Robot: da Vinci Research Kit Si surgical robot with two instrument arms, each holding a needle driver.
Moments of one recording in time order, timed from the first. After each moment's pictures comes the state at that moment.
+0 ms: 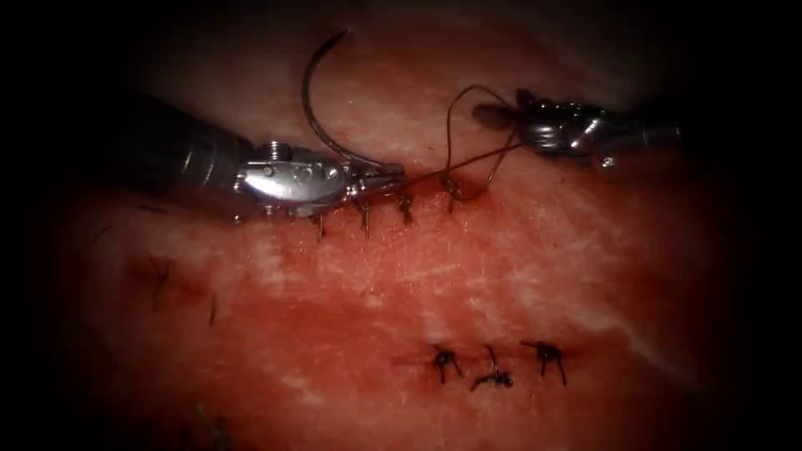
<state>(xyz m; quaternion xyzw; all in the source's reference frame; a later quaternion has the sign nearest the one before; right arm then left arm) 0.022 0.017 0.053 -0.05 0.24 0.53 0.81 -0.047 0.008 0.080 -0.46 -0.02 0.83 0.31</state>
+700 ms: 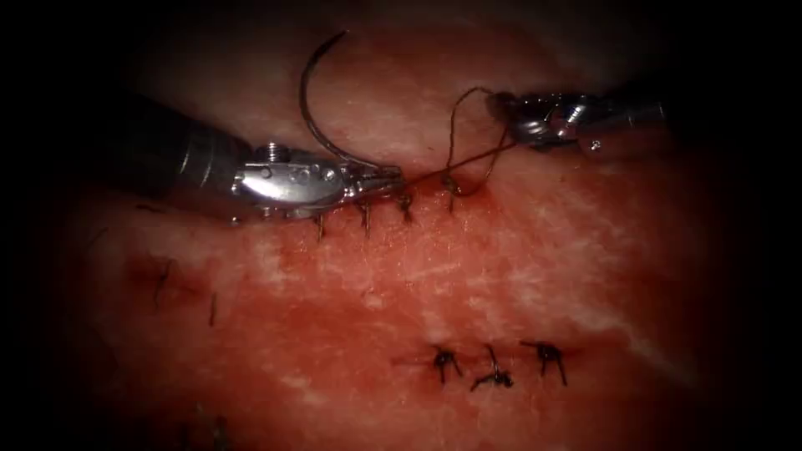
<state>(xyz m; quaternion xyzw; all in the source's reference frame) 0.022 0.017 0.055 -0.04 0.20 0.47 0.86 -0.046 0.008 0.080 -0.46 -0.02 0.83 0.30</state>
